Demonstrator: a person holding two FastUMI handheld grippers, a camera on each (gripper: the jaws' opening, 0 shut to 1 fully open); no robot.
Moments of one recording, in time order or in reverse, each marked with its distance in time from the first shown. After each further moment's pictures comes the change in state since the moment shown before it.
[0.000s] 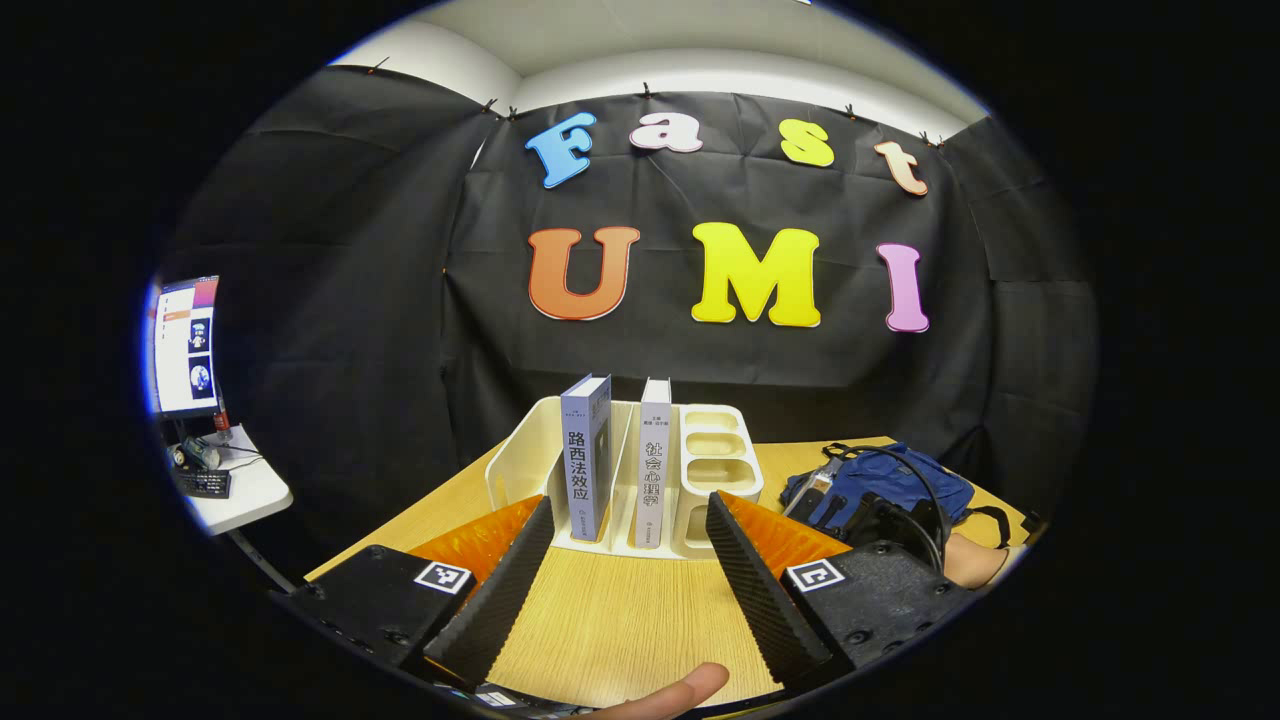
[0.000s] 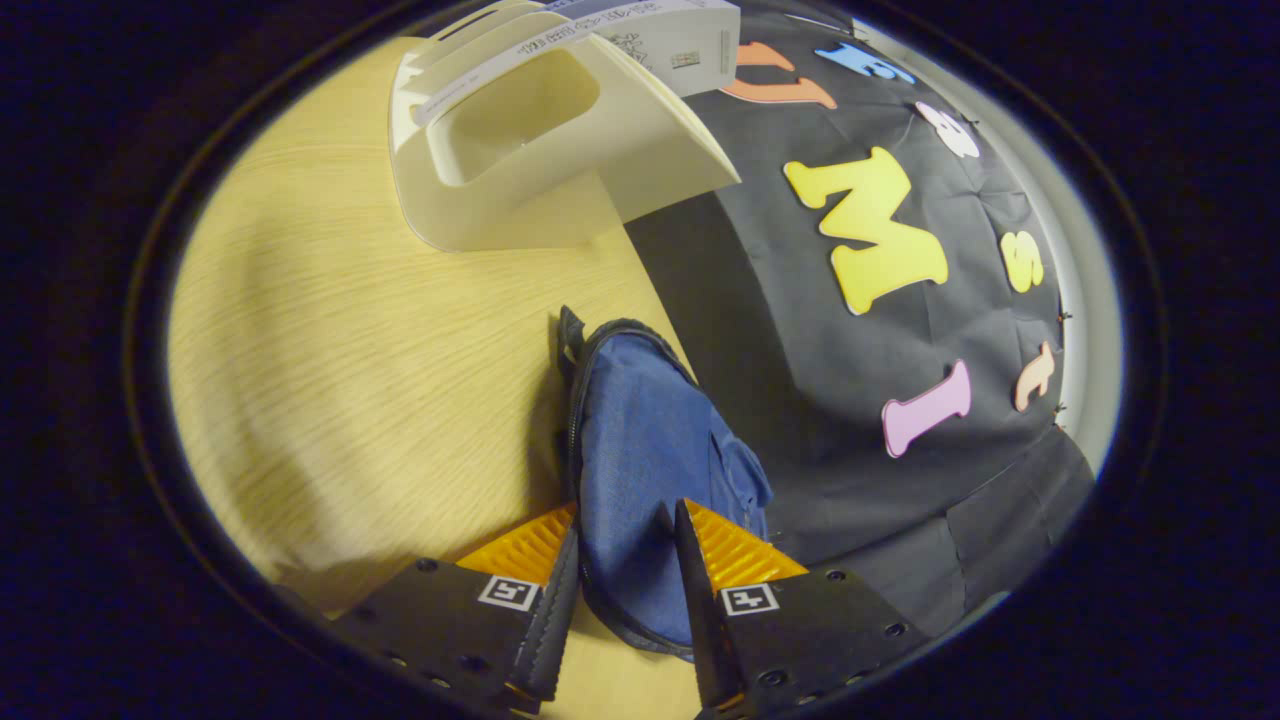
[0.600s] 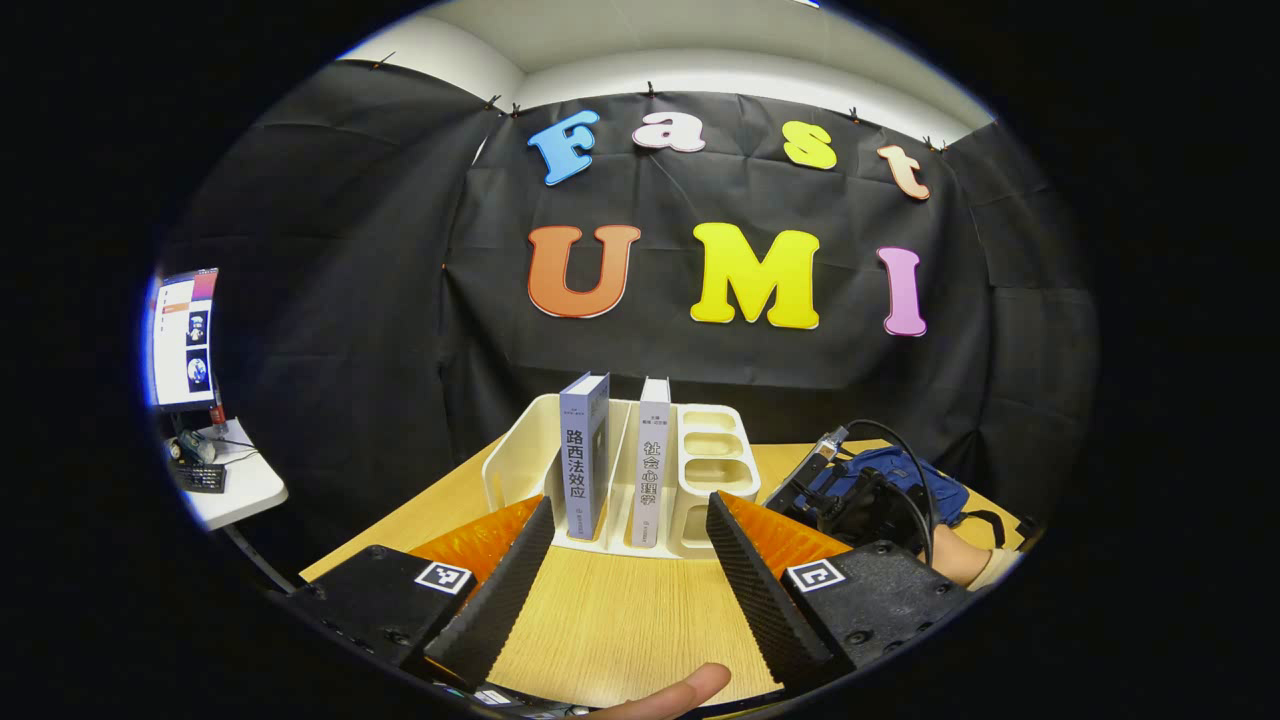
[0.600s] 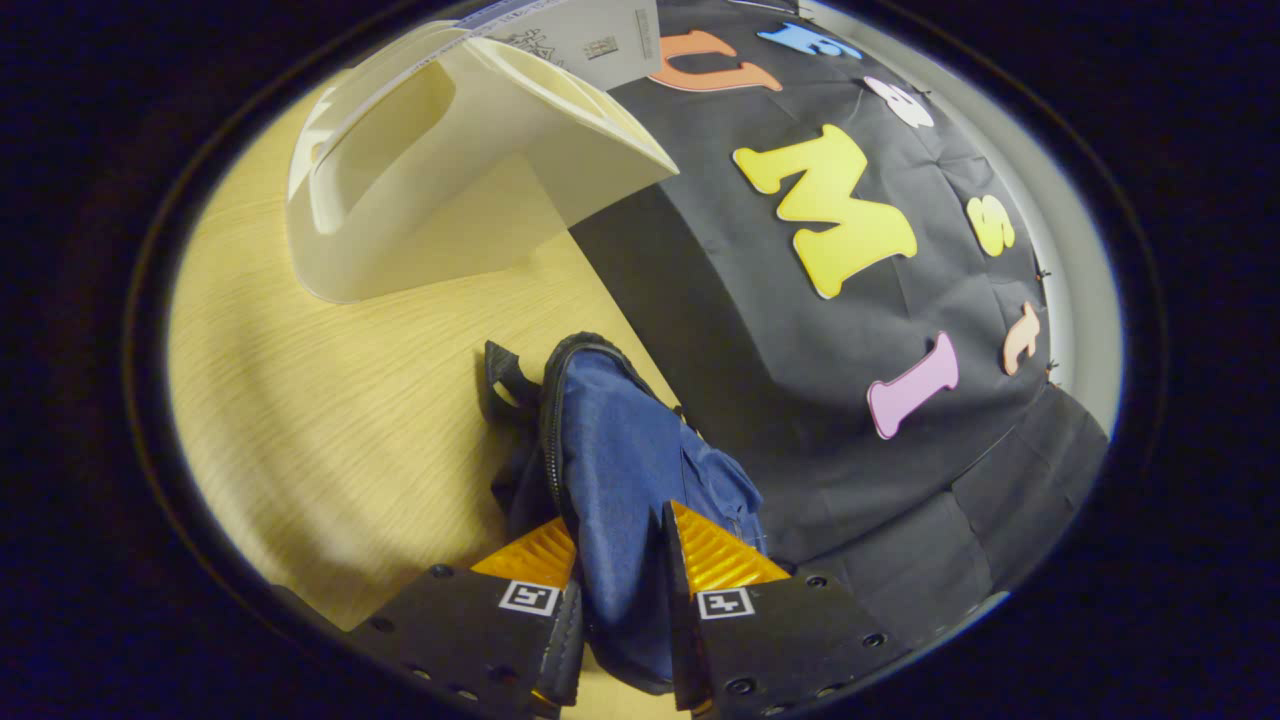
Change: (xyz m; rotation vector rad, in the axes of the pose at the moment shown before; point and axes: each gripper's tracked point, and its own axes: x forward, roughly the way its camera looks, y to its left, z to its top) left arm 0.000 -0.004 0.000 -0.026 0.007 -0.026; right arm 0.040 -0.011 0.018 0.123 -0.010 -0.029
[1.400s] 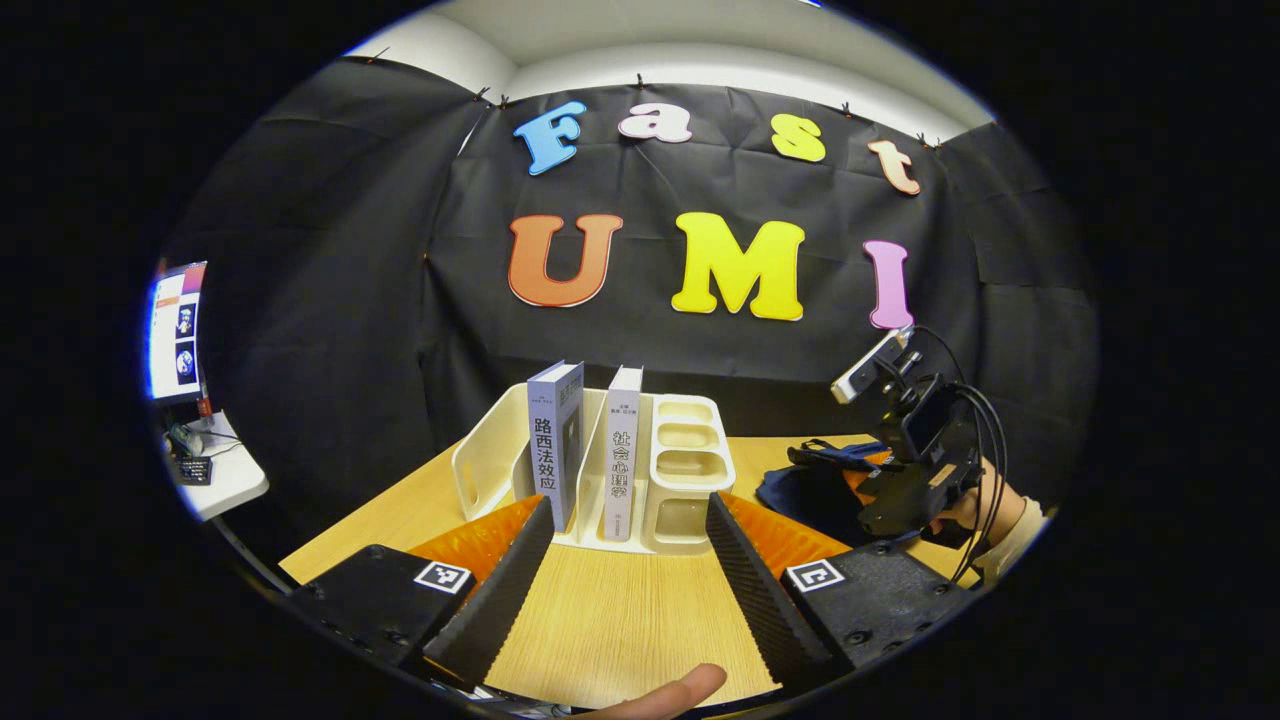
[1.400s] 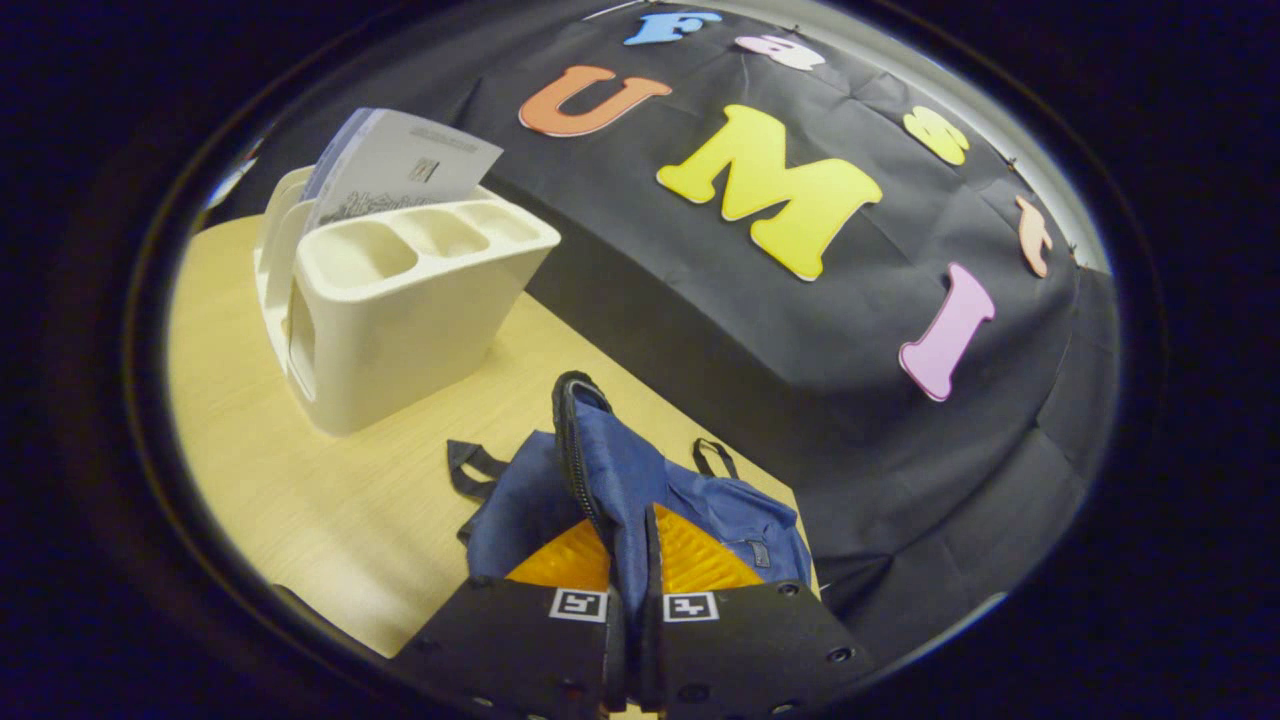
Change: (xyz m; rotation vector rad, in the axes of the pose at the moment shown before) left arm 0.009 -0.014 -0.006 0.014 0.033 -0.015; right arm -0.006 -0.079 0.021 0.337 -0.110 0.245
